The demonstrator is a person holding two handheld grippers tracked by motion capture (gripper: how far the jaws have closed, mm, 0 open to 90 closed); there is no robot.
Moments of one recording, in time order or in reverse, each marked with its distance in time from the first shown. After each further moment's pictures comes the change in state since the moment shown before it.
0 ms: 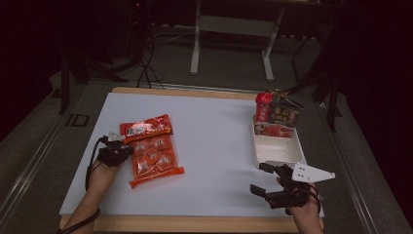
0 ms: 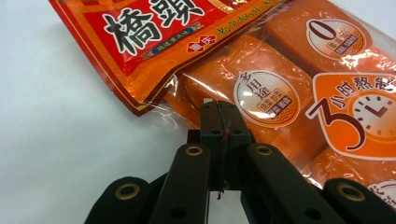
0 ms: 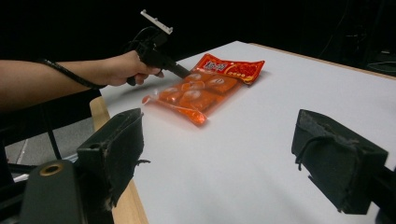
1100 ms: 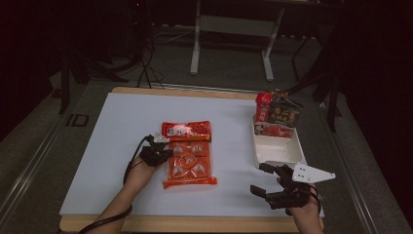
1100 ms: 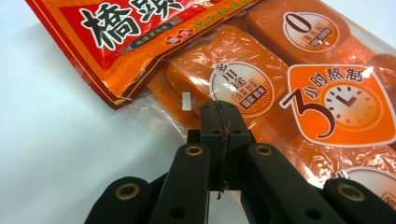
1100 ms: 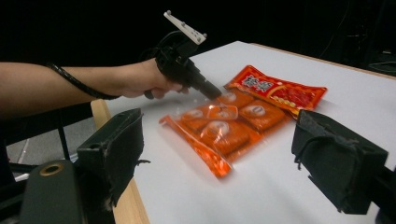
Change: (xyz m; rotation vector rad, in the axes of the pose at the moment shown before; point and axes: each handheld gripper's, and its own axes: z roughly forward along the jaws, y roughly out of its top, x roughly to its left) left arm -0.112 0.041 0.040 0.025 -0.206 0.202; right arm 0.000 0.000 -0.002 -0.003 0.004 0.002
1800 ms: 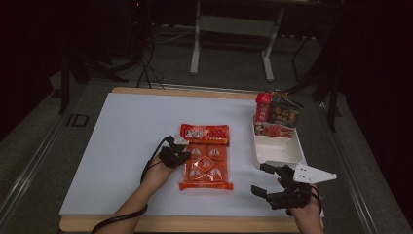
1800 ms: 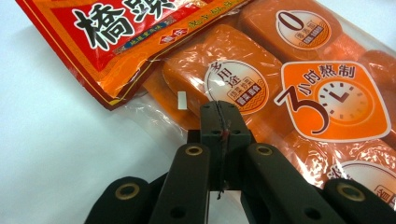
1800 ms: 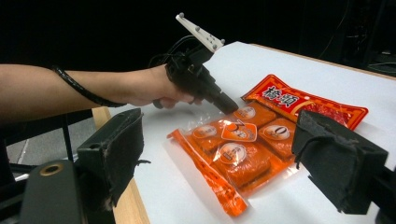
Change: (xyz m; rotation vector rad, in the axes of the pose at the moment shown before) left arm -0.036 0.022 0.023 0.000 -0.072 0.065; right arm 0.000 -0.001 -0.001 -0.003 -0.001 -0.002
